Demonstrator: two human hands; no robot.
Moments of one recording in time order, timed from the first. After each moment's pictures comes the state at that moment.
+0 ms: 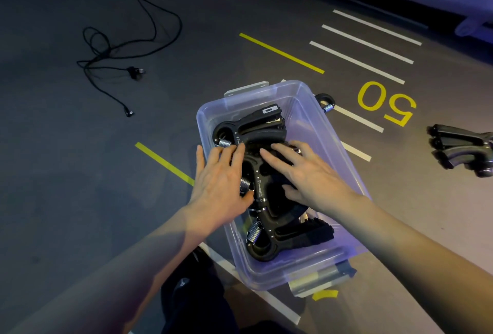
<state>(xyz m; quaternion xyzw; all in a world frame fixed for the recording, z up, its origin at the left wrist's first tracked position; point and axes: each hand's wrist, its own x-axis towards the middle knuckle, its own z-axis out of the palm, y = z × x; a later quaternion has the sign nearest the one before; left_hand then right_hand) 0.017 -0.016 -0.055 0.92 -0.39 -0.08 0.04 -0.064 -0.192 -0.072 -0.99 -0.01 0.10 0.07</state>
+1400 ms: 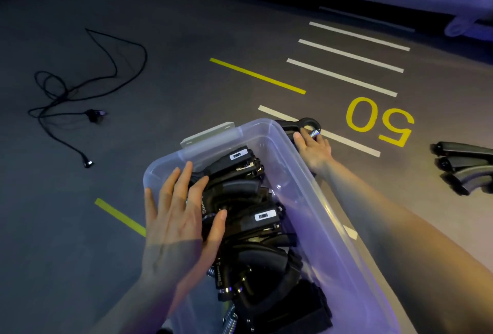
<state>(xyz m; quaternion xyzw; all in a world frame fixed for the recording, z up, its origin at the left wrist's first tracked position) 0.048 -0.047 -0.077 0.93 -0.35 0.03 0.11 0.037 -0.342 -0.181 -0.81 0.43 0.13 0.38</state>
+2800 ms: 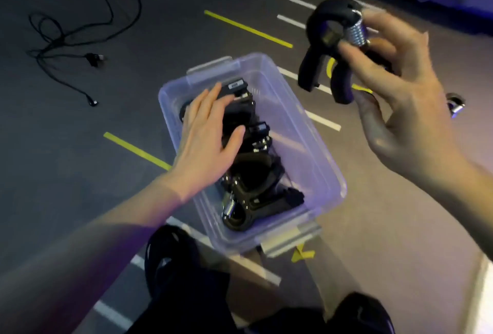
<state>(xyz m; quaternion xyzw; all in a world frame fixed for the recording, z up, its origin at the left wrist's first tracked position) 0.011 -0.044 -0.037 0.85 -0.41 -0.06 0.31 -0.144 -0.238 0.048 -0.96 0.07 -0.23 0.15</state>
